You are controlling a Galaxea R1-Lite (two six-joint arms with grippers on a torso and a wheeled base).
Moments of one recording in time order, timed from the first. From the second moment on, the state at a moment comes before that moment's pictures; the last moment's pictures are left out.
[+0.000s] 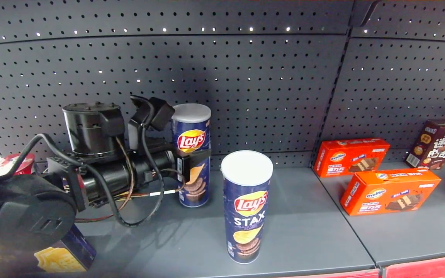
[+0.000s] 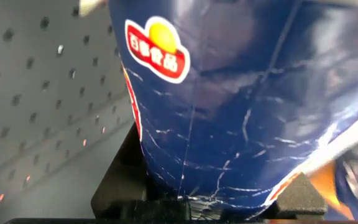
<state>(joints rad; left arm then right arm) -0.45 1.73 -0.84 -0.70 -0.25 0.00 0.20 0.09 -0.02 -0.01 0.00 -0.04</state>
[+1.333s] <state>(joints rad) -0.51 2.01 -1.03 -0.88 -0.24 -0.06 0.20 0.09 -0.02 -0.01 0.00 -0.03</state>
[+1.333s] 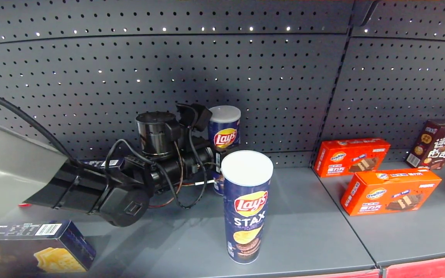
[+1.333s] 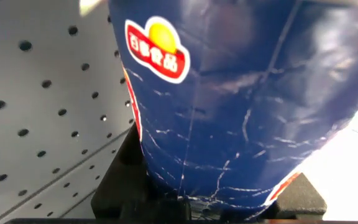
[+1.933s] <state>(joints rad) -0.50 2.06 -1.06 -0.91 -0.24 -0.06 0.20 0.09 -0.02 -0.01 0.00 -0.03</state>
